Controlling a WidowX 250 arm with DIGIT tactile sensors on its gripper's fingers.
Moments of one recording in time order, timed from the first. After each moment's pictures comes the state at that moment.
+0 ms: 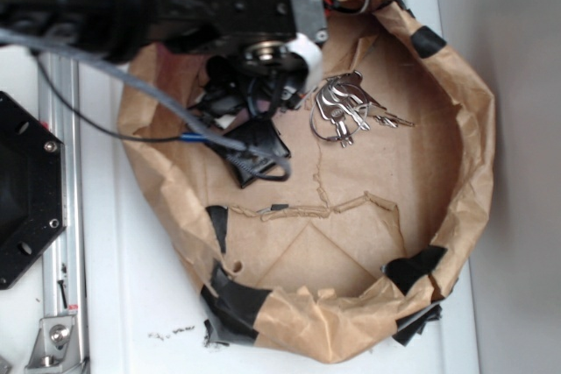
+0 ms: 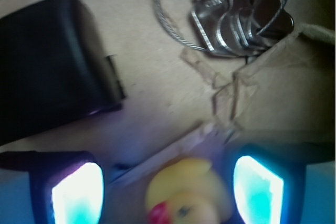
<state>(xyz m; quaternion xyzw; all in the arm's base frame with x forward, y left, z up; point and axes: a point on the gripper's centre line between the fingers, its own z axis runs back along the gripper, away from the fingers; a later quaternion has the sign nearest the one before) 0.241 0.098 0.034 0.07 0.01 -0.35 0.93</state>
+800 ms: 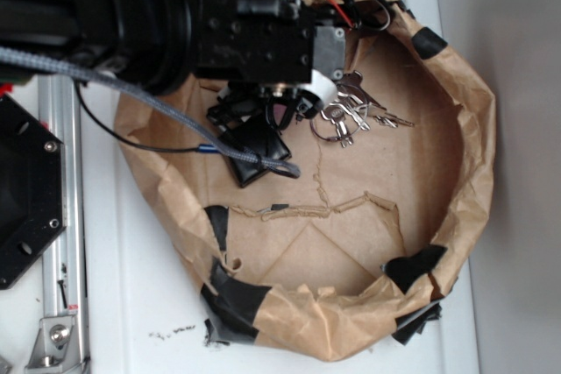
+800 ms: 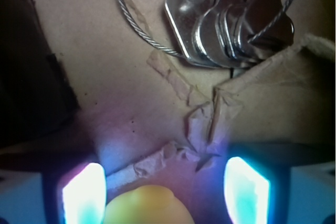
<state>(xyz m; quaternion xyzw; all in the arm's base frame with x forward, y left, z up) 0.252 0.102 0.020 0.13 0.02 -0.38 0.91</state>
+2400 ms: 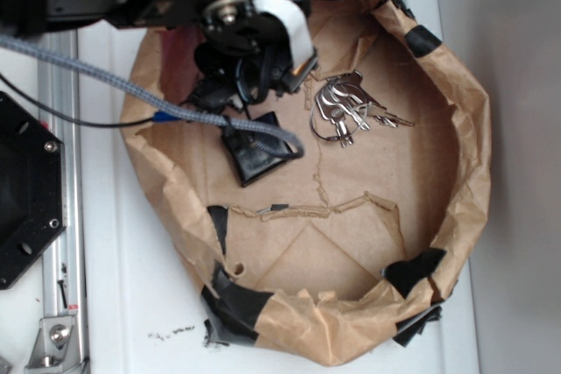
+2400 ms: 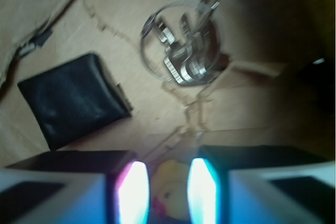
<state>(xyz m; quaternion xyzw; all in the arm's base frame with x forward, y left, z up) 0.233 0.094 0.065 0.06 -0.05 -0.32 0.95</state>
